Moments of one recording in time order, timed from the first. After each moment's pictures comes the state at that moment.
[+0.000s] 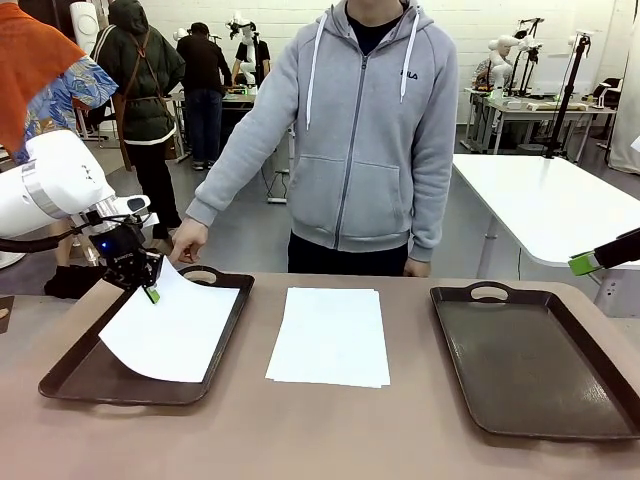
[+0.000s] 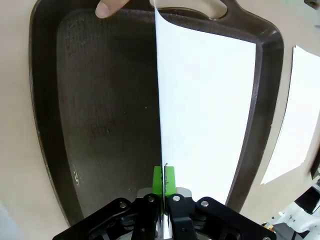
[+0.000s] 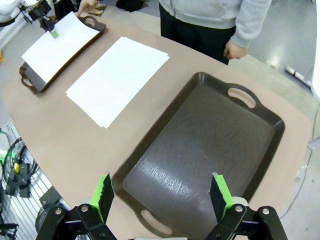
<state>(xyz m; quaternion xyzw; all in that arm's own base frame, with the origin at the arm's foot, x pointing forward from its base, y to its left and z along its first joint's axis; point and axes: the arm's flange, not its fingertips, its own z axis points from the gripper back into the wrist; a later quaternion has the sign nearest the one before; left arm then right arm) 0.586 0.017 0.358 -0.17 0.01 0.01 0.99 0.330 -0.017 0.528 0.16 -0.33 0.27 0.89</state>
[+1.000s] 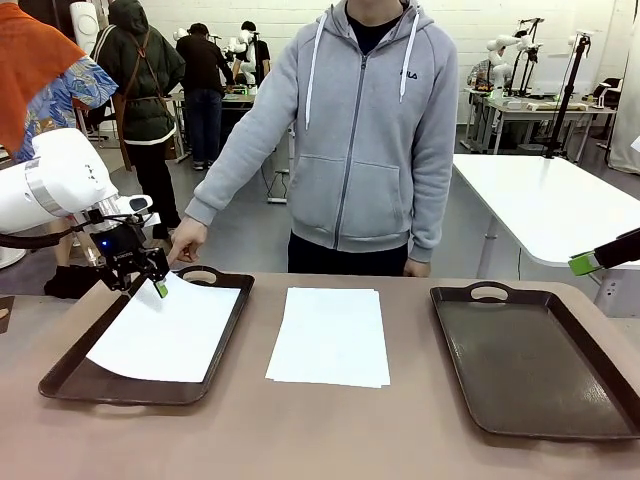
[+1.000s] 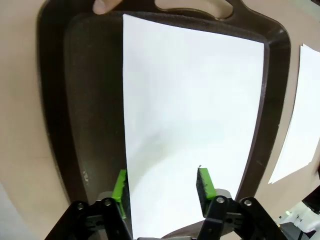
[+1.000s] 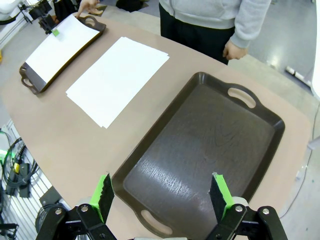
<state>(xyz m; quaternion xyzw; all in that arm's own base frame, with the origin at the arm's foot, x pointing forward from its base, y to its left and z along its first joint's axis) 0.590 0.019 0.361 -0.15 0.01 0.00 0.99 0.330 -0.017 0.528 0.16 -0.33 0.27 0.89</state>
